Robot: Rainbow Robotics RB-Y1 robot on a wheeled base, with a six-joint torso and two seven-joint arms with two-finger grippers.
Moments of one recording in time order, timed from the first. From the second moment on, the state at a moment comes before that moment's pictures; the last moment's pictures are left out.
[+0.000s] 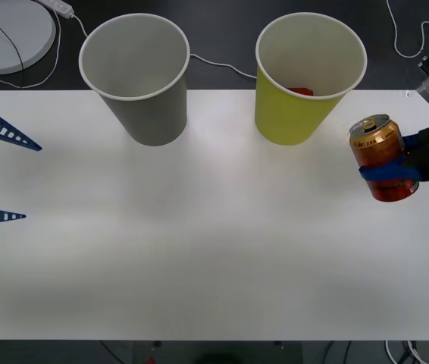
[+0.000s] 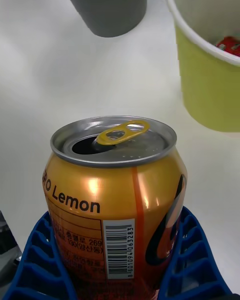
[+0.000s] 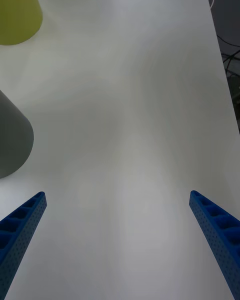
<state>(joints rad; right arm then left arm) -0.16 -1.03 -0.19 -2.07 1.62 -1.33 -1.15 -0.21 1.14 0.23 -1.77 -1.38 -1.57 0.12</state>
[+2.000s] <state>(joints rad) -1.38 -0.85 0.49 -1.12 1.93 -1.51 -1.23 -0.21 1.14 0.23 -1.77 -1.38 -1.57 0.12</state>
